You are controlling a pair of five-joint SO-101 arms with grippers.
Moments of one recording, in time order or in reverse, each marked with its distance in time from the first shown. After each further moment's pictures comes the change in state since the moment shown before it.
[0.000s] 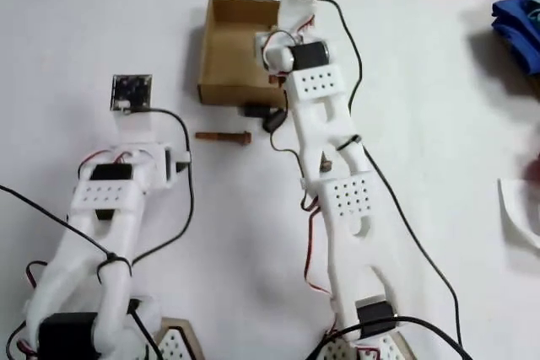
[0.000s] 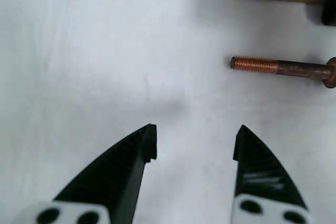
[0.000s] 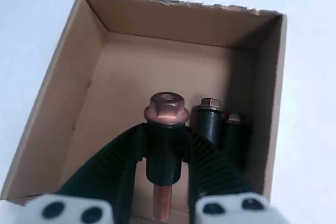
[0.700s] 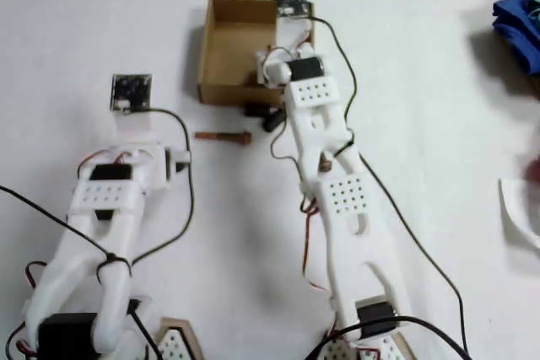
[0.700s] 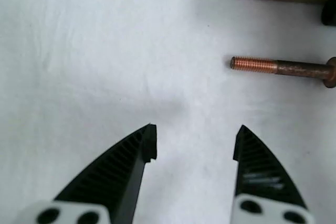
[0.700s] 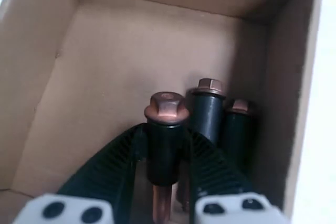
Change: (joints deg) left arm 0.0 0.0 0.0 0.0 0.0; right arm 0.4 7.6 0.0 -4.0 4.1
